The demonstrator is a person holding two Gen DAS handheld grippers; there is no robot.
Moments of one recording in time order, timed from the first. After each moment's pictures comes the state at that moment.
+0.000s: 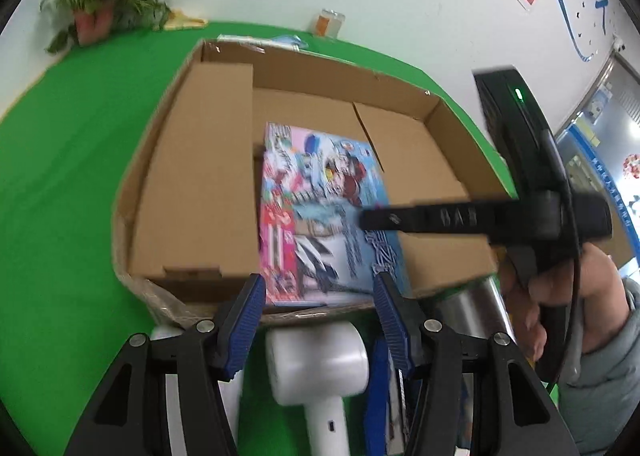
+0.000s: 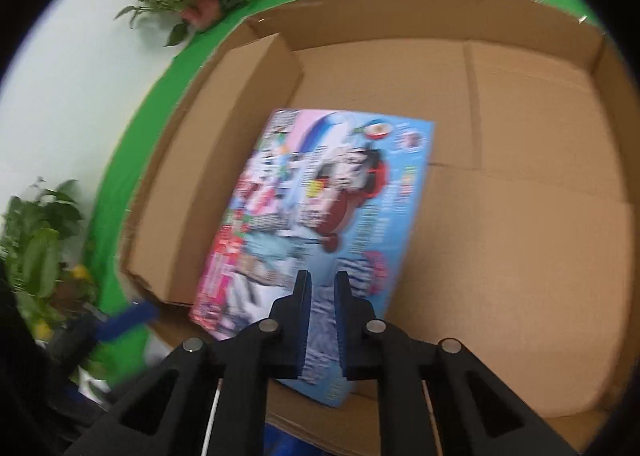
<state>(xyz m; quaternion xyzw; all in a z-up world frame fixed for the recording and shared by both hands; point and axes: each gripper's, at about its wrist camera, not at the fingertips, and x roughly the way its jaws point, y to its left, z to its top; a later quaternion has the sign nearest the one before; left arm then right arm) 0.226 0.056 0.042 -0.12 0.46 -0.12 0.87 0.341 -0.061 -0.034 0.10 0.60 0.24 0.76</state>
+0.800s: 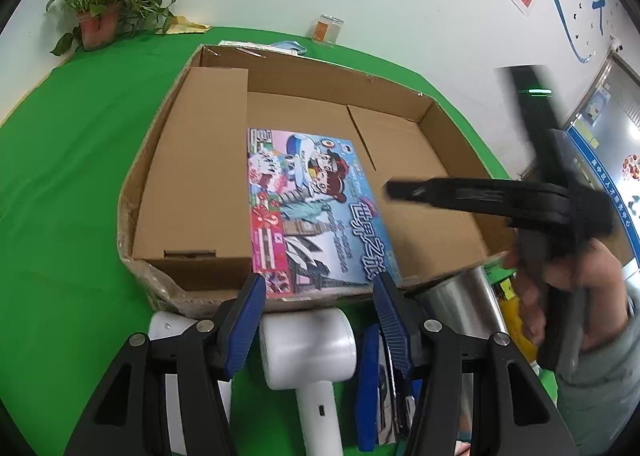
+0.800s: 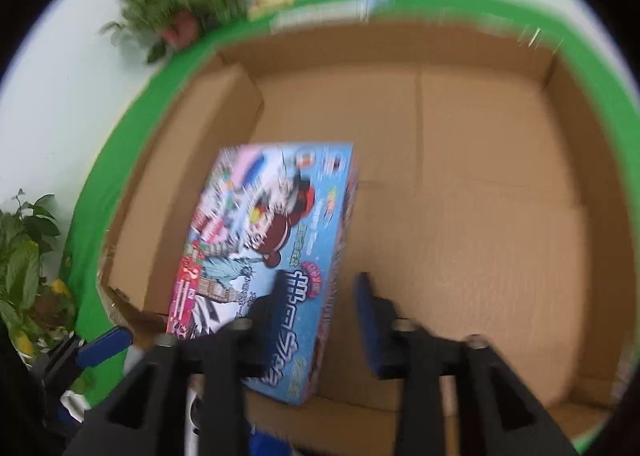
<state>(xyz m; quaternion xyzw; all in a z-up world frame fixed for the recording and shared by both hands) 0.214 0.046 0.044 -0.12 0.46 -0.12 0.87 0.322 -0.084 -0.008 0.05 0.54 0.17 0.82</state>
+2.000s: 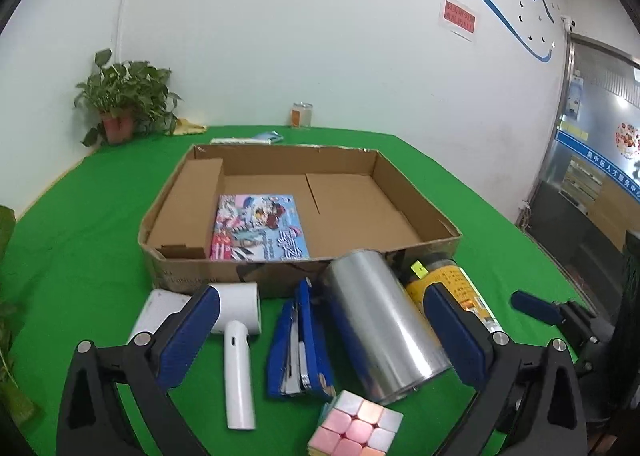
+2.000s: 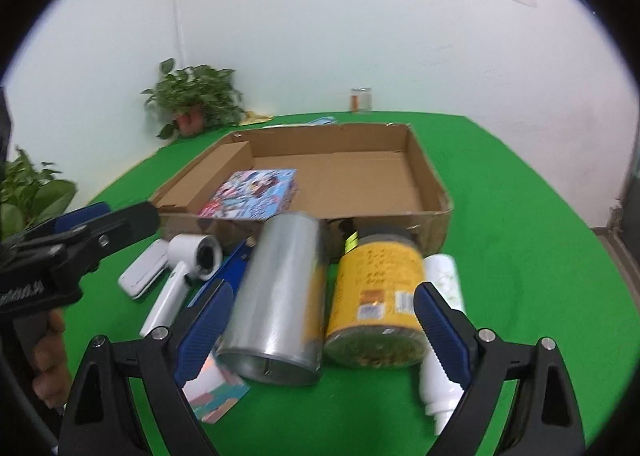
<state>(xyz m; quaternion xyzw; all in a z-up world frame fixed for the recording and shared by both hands) 0.100 -0.051 0.060 -0.05 0.30 -0.08 0.95 0.066 -0.167 0.031 0.03 0.34 0.11 0.93</state>
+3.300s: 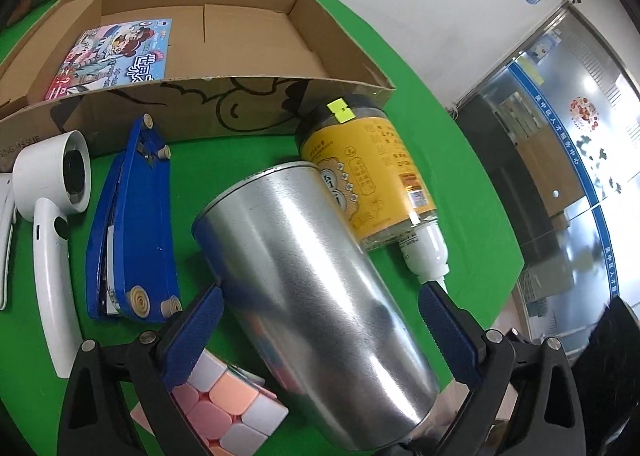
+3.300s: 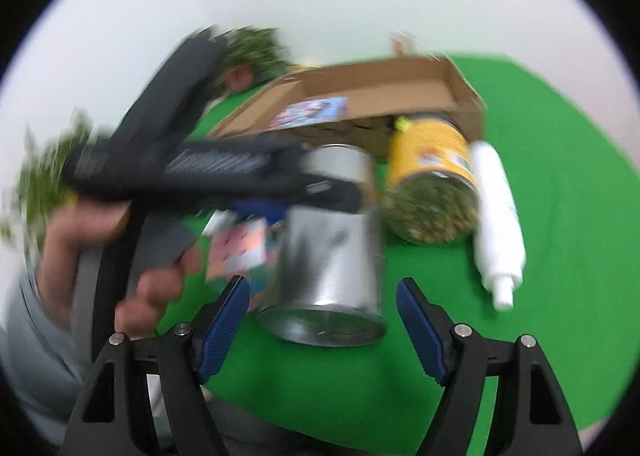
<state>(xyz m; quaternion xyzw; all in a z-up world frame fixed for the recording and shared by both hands) 0.134 -0.116 -0.020 -0.11 0.54 -0.25 0.80 0.007 -0.203 0.000 0.11 0.43 0.19 0.88</state>
